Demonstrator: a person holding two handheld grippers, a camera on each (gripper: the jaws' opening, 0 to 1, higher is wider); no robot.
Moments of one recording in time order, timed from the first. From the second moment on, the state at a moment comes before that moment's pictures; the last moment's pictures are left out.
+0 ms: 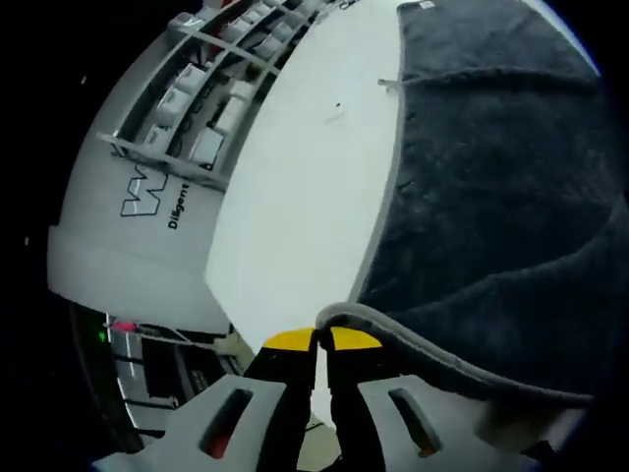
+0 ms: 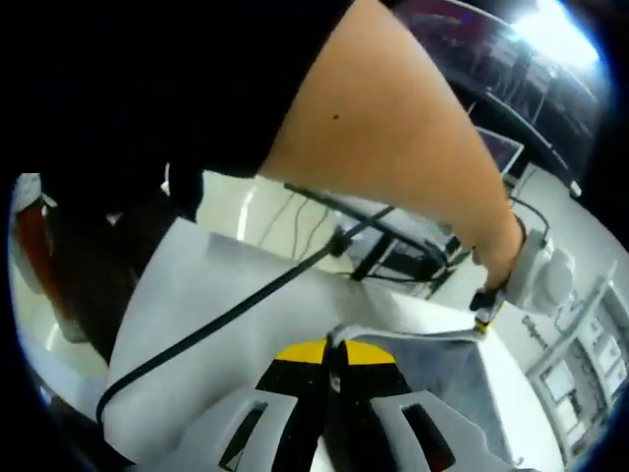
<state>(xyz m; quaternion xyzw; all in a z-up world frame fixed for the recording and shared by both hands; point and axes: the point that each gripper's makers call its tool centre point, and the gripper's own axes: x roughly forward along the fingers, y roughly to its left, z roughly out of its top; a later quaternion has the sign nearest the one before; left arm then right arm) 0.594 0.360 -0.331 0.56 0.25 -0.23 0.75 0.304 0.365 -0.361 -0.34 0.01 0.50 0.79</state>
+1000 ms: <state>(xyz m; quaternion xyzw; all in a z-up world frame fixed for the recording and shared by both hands) 0.597 0.395 -0.323 0.33 0.33 -0.08 0.88 0.358 0.240 -0.254 -0.26 -0.05 0.42 0.87</state>
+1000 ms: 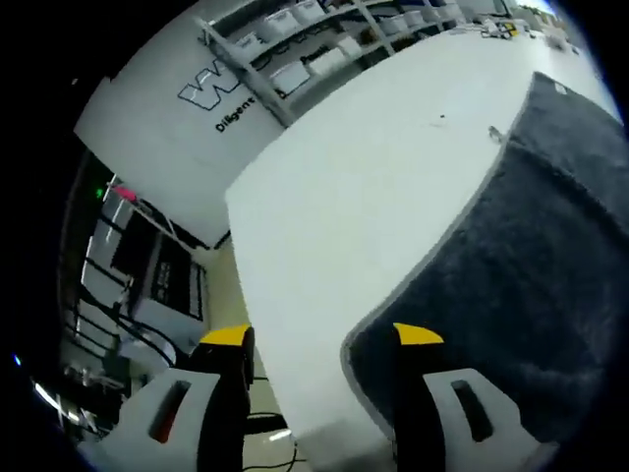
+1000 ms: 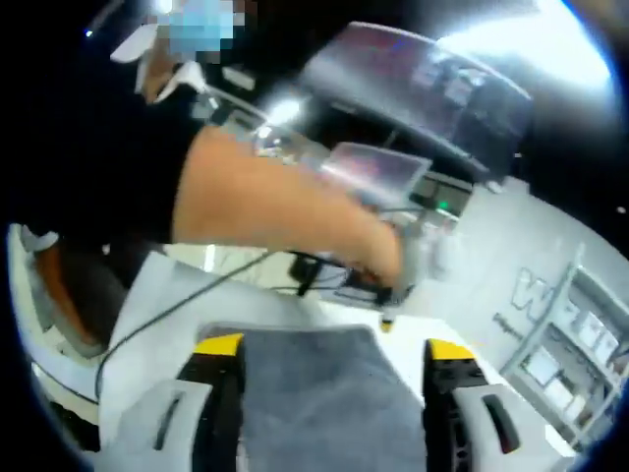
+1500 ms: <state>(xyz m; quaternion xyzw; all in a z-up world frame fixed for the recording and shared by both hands) 0.567 0.314 -0.272 0.10 0.21 -0.18 0.96 0.405 0.064 -0.170 -0.17 -0.06 0.34 0.92</state>
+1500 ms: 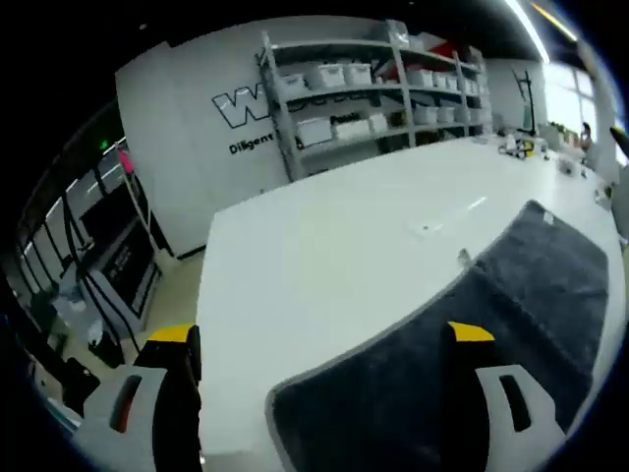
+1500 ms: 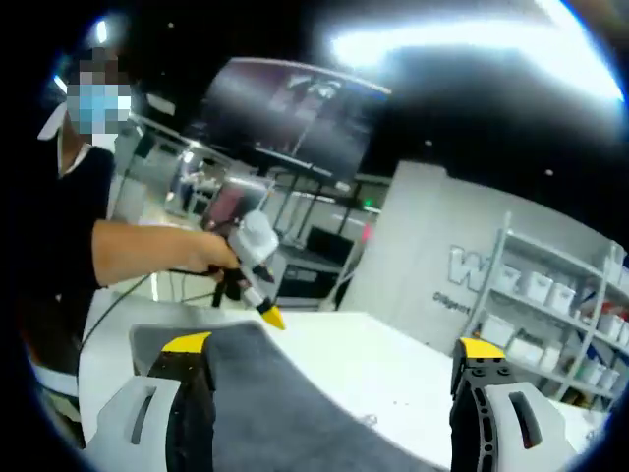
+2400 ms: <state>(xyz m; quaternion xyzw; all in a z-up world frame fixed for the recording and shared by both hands) 0.550 0.354 -0.336 0.15 0.22 -0.09 0.96 0.447 -0.198 -0.195 -0.14 -0.03 0.19 0.97</state>
